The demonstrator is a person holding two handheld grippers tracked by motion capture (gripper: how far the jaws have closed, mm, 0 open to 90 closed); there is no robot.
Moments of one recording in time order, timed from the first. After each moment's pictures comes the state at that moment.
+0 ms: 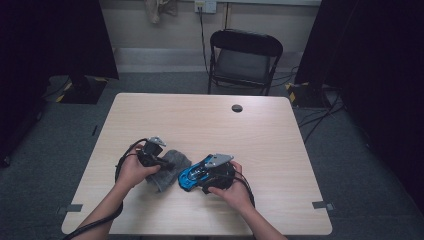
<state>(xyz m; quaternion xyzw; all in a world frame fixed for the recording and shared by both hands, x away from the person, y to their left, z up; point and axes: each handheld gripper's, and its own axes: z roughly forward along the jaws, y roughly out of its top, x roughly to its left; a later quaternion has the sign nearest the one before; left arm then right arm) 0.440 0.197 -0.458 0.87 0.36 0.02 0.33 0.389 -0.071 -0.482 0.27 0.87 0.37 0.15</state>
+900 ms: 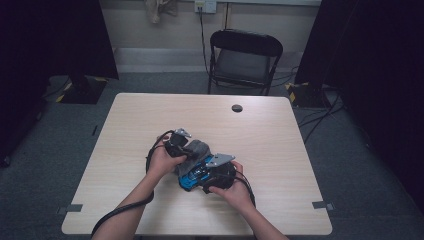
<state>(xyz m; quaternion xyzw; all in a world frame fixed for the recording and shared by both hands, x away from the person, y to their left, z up) 0.476 0.125 -0.471 0.86 0.35 0.03 0.37 0.390 -0.073 -0.483 0.28 0.87 0.38 0.15</state>
